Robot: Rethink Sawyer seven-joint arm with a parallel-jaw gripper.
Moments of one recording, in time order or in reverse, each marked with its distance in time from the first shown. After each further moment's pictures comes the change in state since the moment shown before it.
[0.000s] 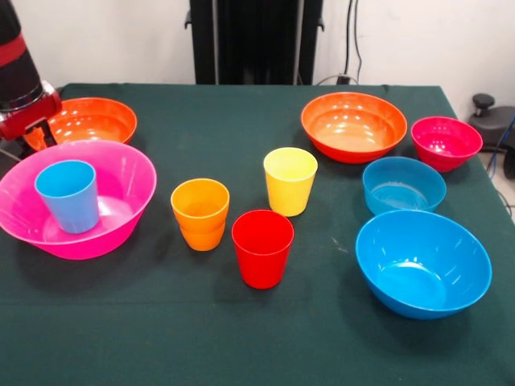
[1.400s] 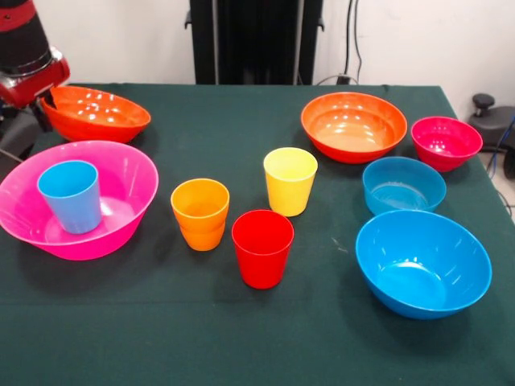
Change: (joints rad) arm -0.002 -0.137 -0.012 0.149 0.012 -0.005 0.000
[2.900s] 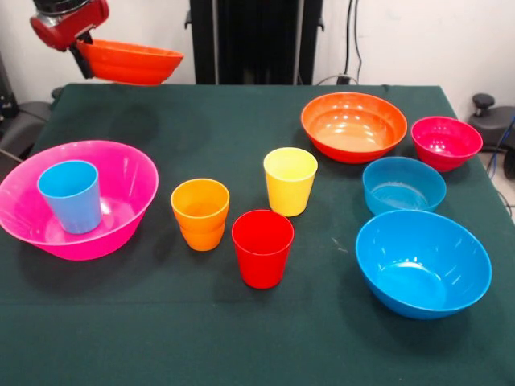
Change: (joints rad) arm 0.066 -0.235 -0.036 0.219 0.243 -0.052 0.000
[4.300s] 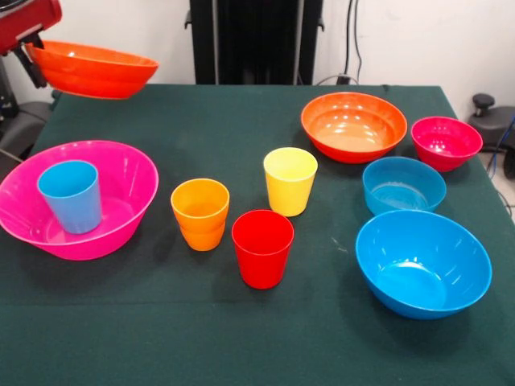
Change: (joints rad) arm 0.092 0.028 0.008 -0.276 0.126 0.178 0.000
